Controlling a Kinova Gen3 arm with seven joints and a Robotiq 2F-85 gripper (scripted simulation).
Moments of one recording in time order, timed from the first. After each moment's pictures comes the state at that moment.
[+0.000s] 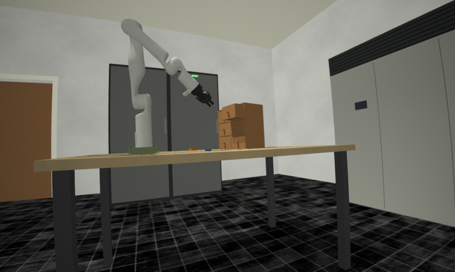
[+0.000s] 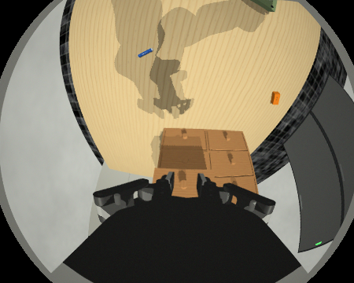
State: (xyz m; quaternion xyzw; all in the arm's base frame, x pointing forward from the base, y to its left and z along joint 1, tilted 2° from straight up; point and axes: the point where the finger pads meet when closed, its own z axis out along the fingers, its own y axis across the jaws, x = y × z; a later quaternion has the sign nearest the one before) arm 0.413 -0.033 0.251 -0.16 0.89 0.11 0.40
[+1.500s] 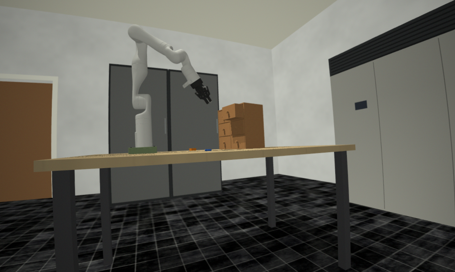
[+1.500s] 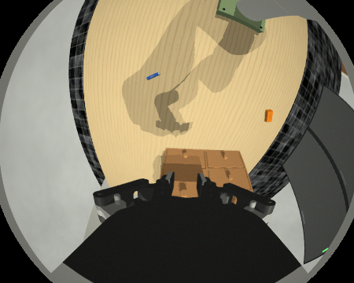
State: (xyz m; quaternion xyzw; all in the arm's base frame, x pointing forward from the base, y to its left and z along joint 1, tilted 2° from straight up) arm 0.399 -0.041 0.270 -0.18 0.93 0.08 0.30
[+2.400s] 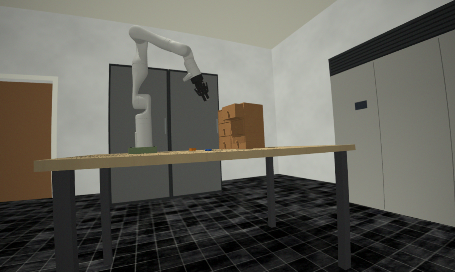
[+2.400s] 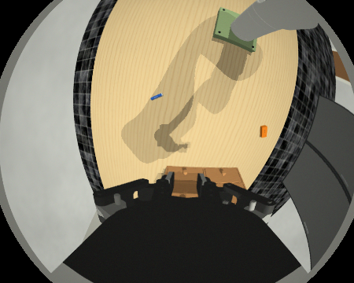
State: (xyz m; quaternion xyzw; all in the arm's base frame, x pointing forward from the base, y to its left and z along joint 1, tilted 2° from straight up) arm 0.384 -0.049 0.287 -0.18 0.96 0.06 0.21
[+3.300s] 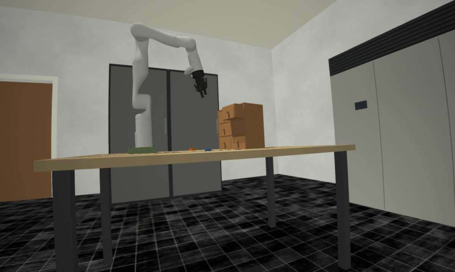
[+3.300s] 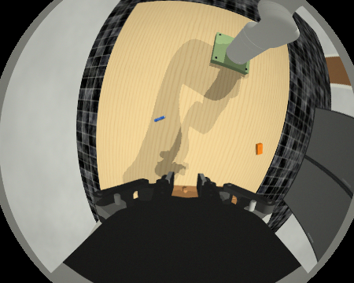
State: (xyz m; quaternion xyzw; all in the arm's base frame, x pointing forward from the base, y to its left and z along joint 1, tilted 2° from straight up) arm 0.371 -0.057 0.309 -0.18 0.98 0.04 0.12
